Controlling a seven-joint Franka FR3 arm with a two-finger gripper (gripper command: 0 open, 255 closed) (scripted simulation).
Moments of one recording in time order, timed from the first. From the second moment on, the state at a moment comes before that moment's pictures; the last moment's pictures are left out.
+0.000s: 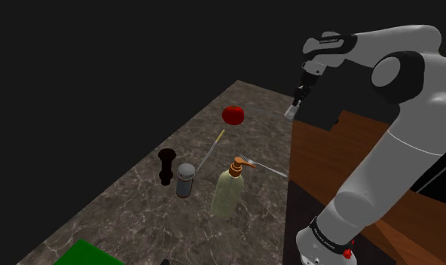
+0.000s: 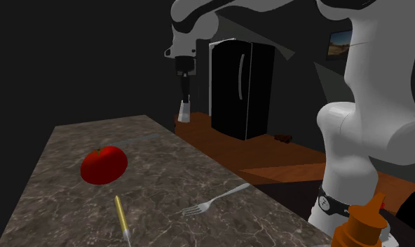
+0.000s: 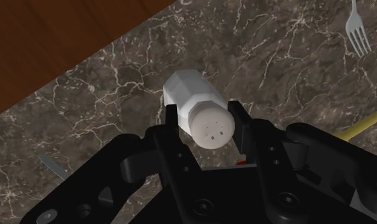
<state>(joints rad) -0.09 0.03 -0.61 -1.80 0.08 1.78 -0.73</state>
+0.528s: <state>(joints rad) -0.09 0.03 -0.61 -1.70 0.08 1.68 -0.72</state>
